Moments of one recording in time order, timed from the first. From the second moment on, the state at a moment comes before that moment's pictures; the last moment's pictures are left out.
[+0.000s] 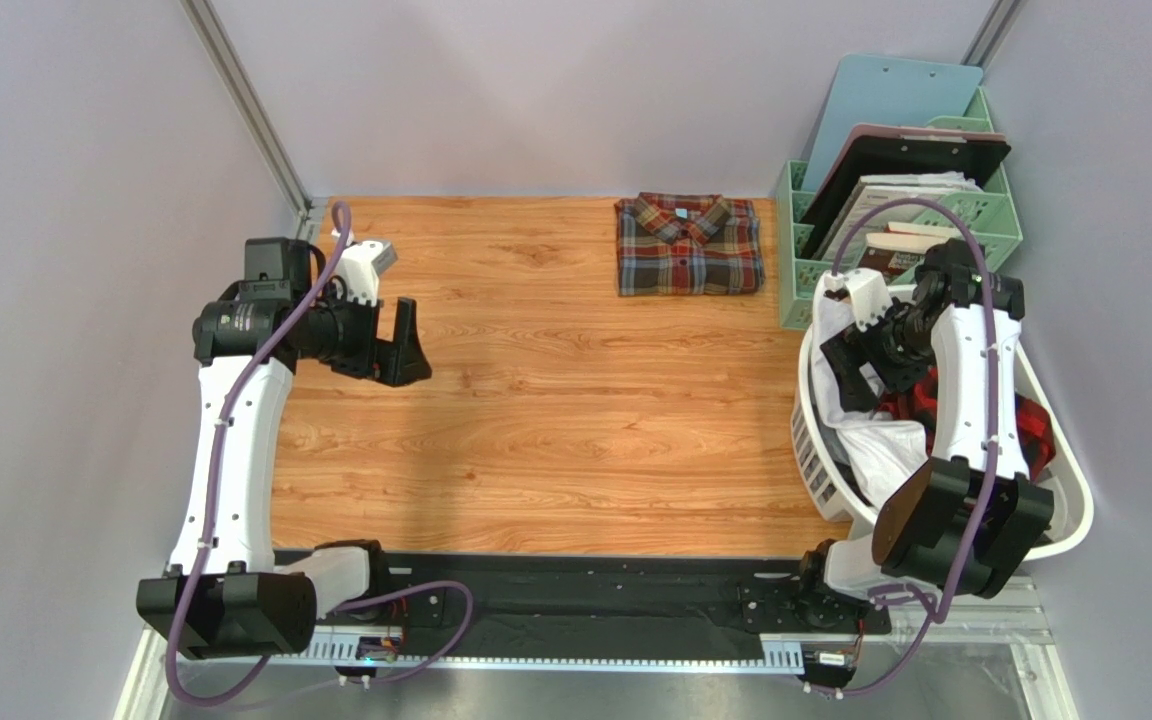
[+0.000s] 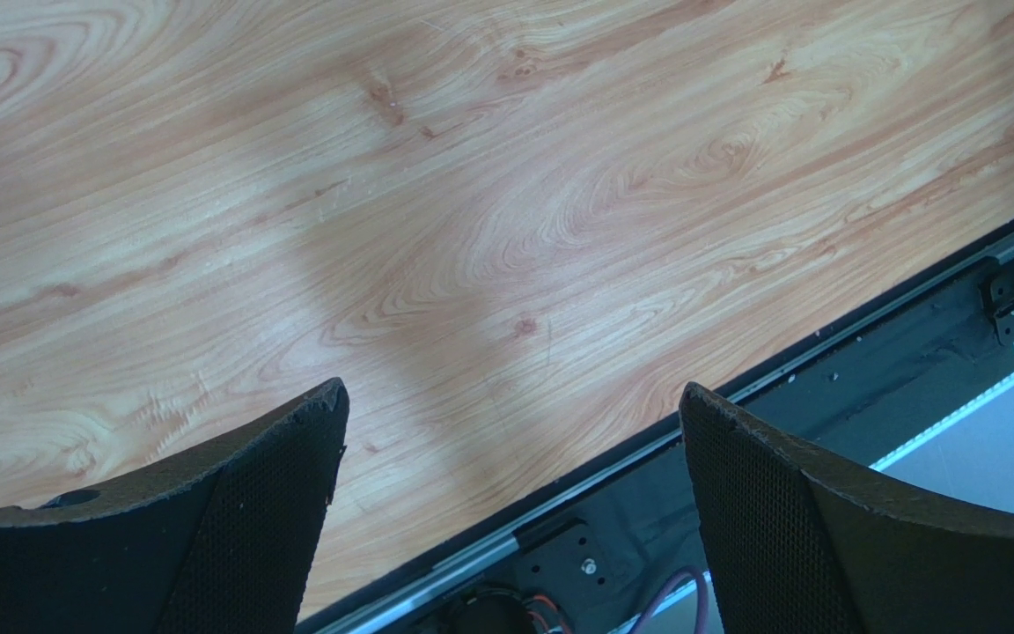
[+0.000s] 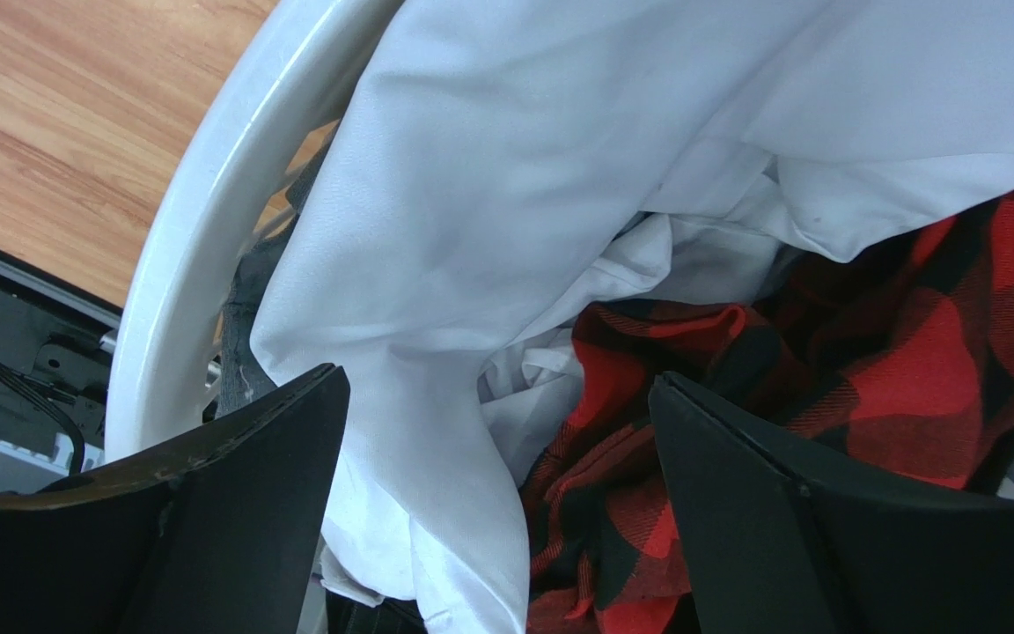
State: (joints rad) left arm 0.07 1.17 1.37 -1.19 0.52 0.24; right arm -0.32 1.41 1.39 -1.31 -0.26 -0.90
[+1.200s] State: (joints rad) left arm 0.07 1.16 1.34 -1.18 0.53 0.26; right arm -0.37 1.35 1.62 -1.34 -0.28 -0.92
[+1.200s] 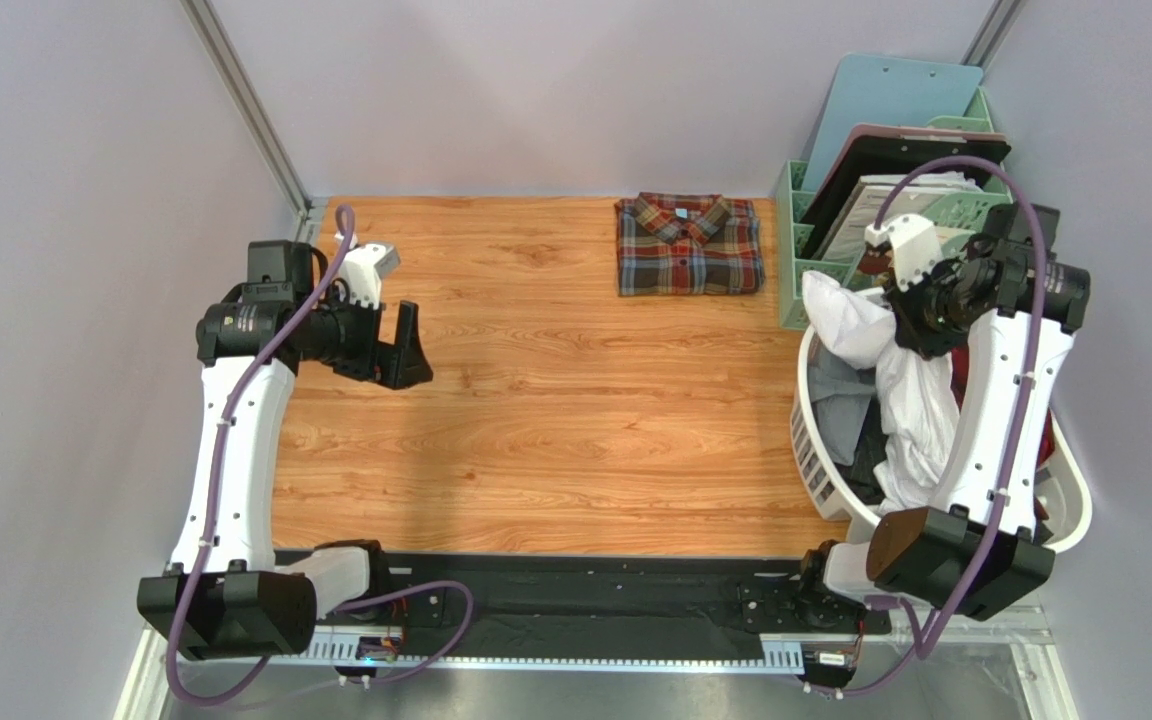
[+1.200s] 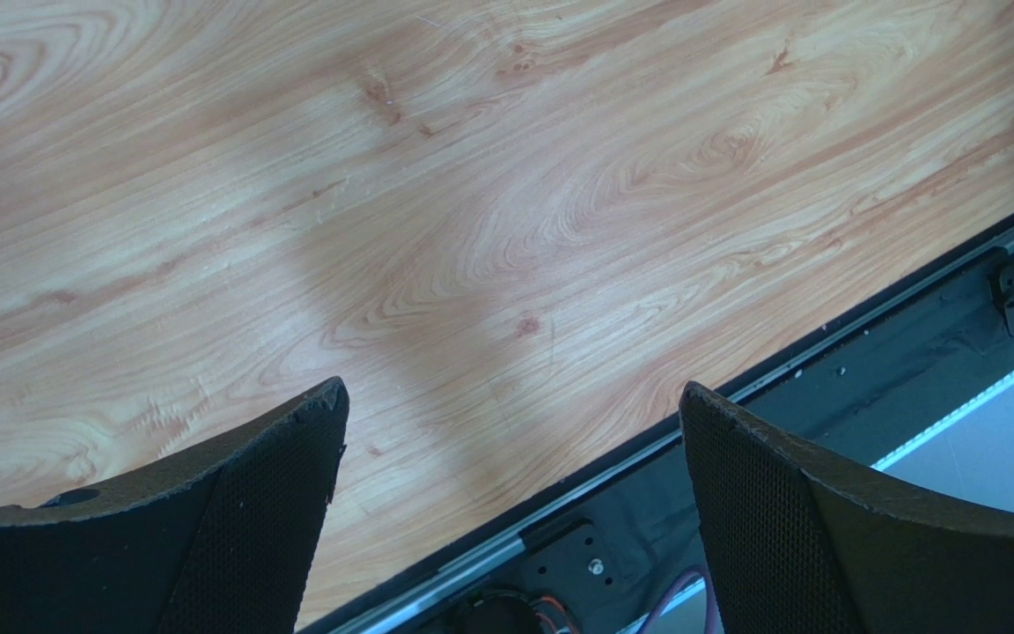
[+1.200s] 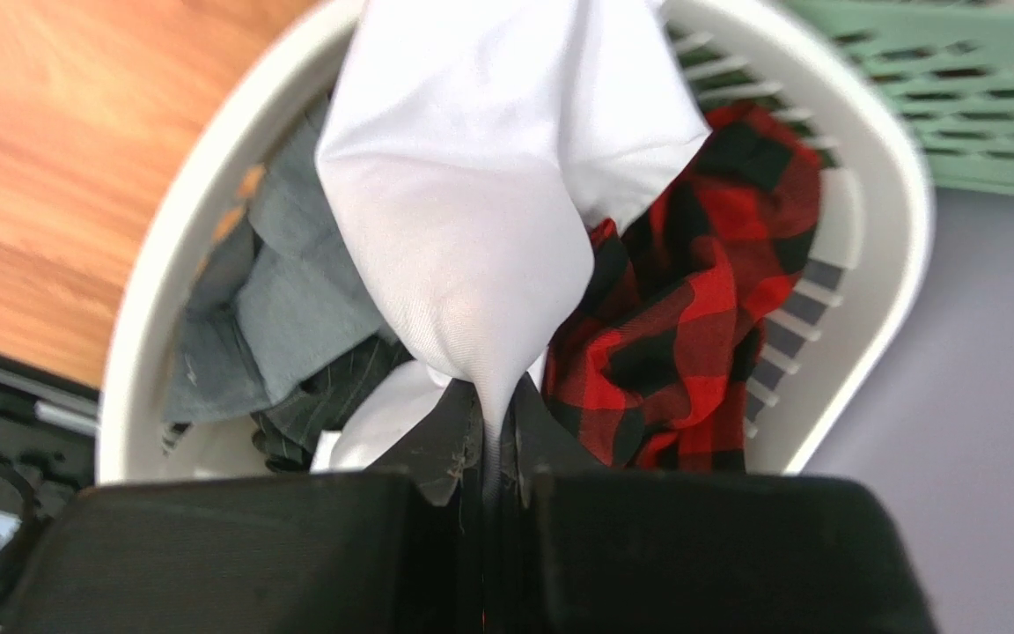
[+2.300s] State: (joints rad) left arm 0.07 1.34 1.69 -1.18 0.53 0.21; right arm -0.35 1.30 2.20 -0.84 -0.52 -0.19
